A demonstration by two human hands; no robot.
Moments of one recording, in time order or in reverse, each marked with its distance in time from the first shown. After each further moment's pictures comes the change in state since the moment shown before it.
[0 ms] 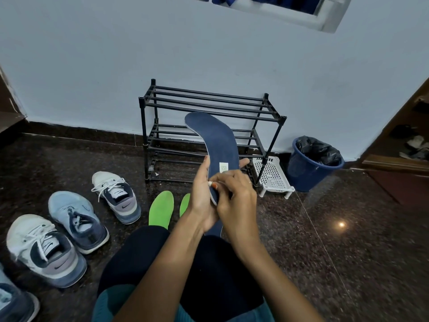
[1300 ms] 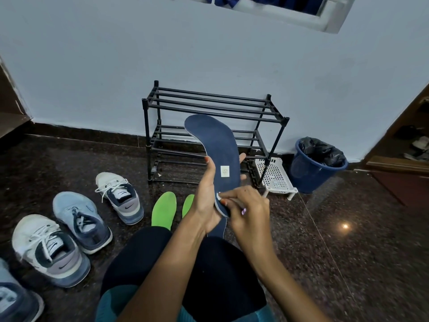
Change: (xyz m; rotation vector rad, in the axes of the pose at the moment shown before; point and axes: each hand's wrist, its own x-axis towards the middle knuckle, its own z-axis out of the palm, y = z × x) left_hand 0.004 -0.002 -0.008 0.094 -0.035 0.035; right_hand -0.020 0.021 -0.015 -0.022 -0.077 -0.021
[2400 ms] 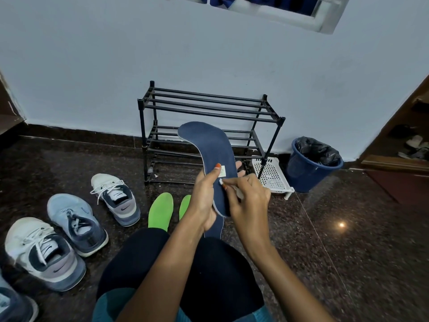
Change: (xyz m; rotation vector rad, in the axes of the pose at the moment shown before) left_hand -0.001 0.003 0.011 -0.066 0.155 0.061; right_hand 0.017 0.009 0.003 -0.128 0.078 0.024
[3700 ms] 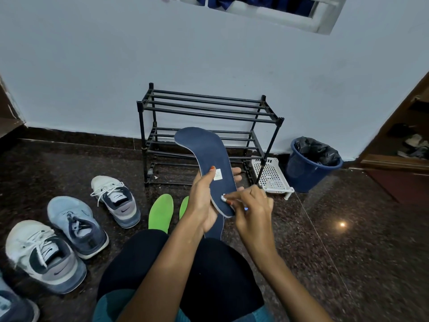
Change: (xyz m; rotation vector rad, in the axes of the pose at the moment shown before) left_hand 0.000 -0.001 -0.001 -0.014 0.028 0.022; right_hand -0.017 0.017 -0.005 -0.022 -0.023 -0.021
